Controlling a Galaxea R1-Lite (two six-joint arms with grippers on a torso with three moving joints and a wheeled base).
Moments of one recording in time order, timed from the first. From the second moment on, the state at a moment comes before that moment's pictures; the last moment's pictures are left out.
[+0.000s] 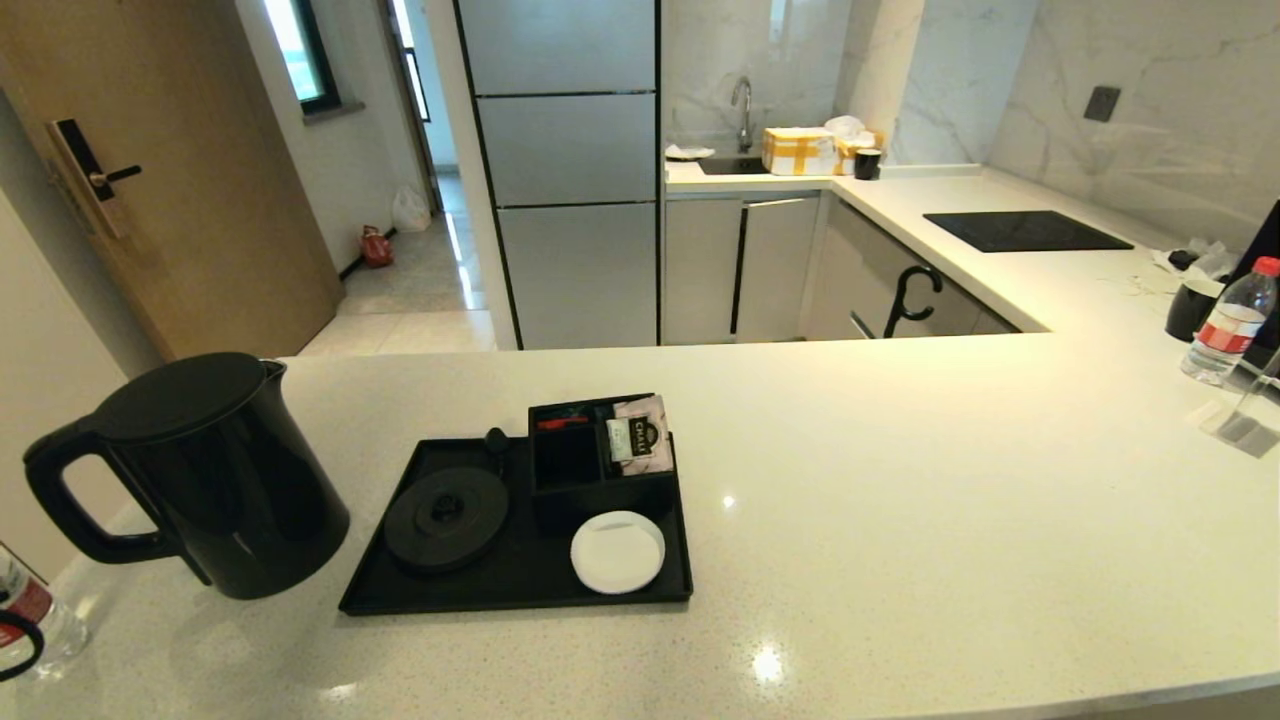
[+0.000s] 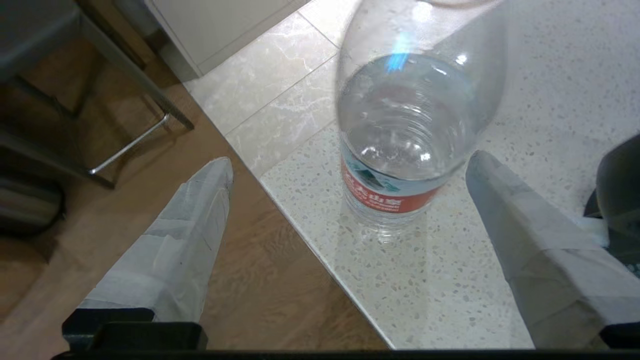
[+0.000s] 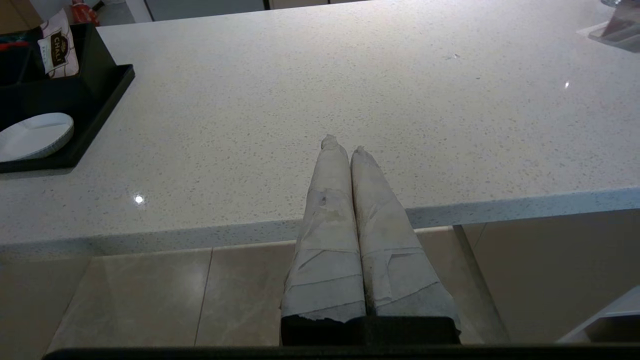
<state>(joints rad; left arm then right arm) 0.75 1.62 -0.38 -0.77 0.18 -0.02 0.00 0.00 -0.03 0.06 -0.01 0.02</state>
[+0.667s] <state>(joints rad) 0.71 1.78 -0.35 -1.04 0.18 -0.01 0.00 0.00 -0.03 0.06 -0.01 0.02</state>
